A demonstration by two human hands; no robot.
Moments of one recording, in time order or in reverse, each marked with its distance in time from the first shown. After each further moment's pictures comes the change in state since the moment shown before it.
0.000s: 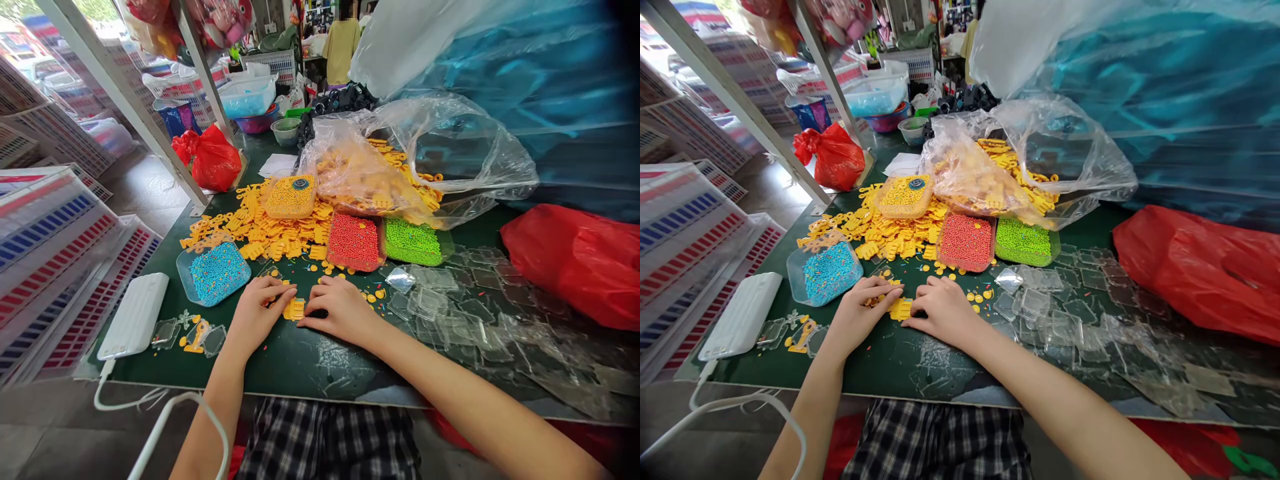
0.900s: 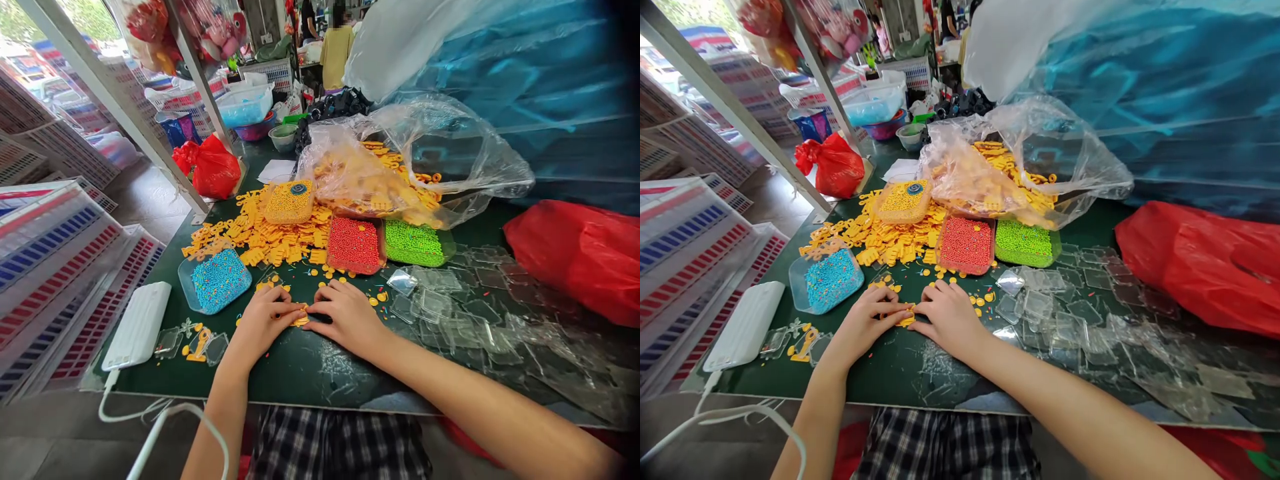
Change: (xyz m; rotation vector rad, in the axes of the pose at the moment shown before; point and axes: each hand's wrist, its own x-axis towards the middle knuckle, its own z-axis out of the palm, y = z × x) left_hand 0.002 -0.002 -0.003 0.095 -0.208 0.120; right_hand -0.010 0.001 0.006 -0.071 0.099 0.061
